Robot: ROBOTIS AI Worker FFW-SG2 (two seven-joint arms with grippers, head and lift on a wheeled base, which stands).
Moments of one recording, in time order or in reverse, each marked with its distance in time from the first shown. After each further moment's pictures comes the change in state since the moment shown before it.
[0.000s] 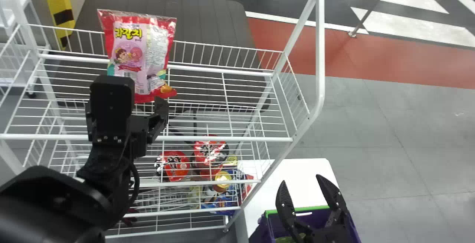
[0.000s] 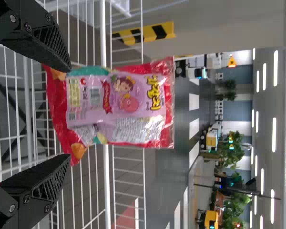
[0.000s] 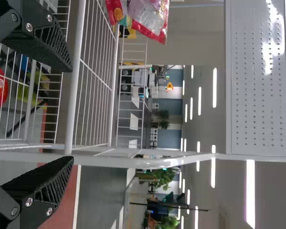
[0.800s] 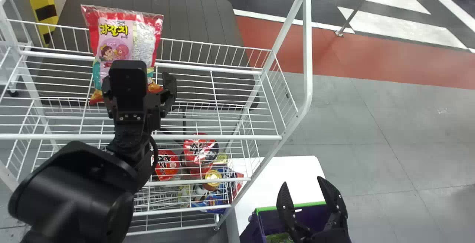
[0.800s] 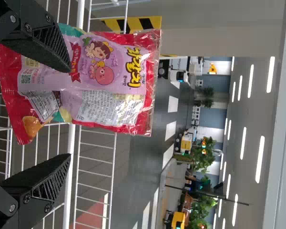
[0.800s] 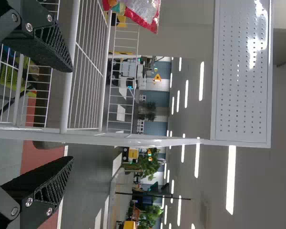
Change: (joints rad) left arm -0.184 -0.064 -0.074 0.400 0.024 -0.377 0.072; right arm -0.028 0.002 -0.032 0.098 -0.039 -0.113 0.038
